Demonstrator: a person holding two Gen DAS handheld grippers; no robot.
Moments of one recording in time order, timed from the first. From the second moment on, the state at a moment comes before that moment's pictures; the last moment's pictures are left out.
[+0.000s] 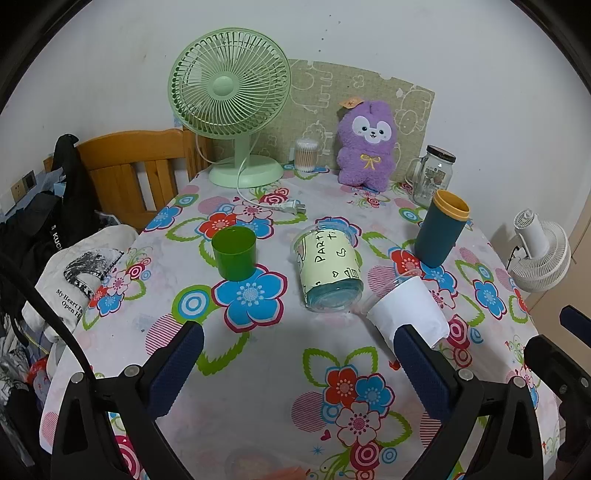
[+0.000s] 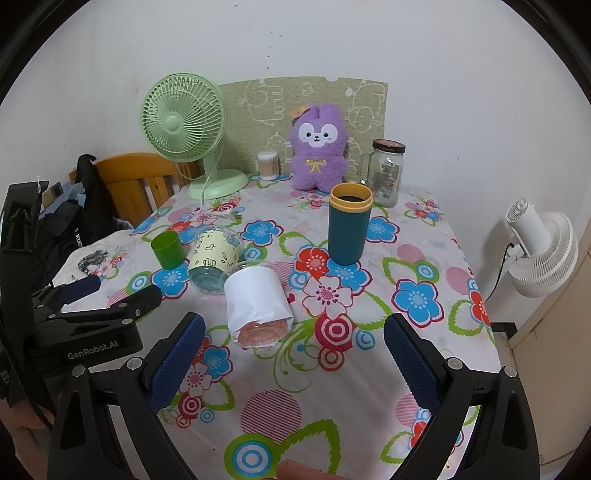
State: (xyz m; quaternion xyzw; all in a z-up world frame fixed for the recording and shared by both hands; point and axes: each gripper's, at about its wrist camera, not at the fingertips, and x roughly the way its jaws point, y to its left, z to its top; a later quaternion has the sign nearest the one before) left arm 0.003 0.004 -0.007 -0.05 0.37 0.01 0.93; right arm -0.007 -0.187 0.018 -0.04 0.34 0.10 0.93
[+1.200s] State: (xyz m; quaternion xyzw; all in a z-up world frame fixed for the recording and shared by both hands) left arm 0.044 0.045 -0.037 -0.06 0.40 0.07 0.91; right arm 0.079 -0.122 0.000 -0.04 0.40 0.18 0.90
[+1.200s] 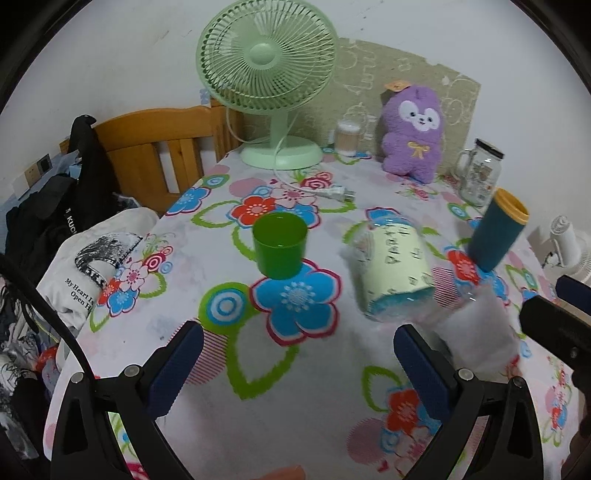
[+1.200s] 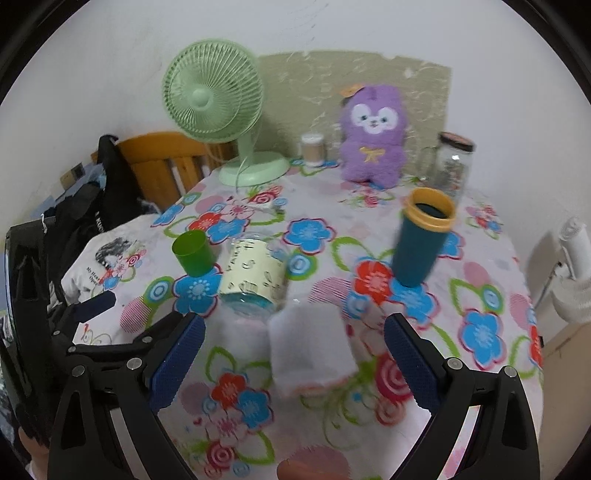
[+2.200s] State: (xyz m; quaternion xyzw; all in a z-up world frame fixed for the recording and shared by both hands) left arm 0.100 0.086 -0.078 -0.05 0.43 0.11 0.89; right arm 0.179 -0.049 -0.074 -0.09 0.51 0.19 0.84
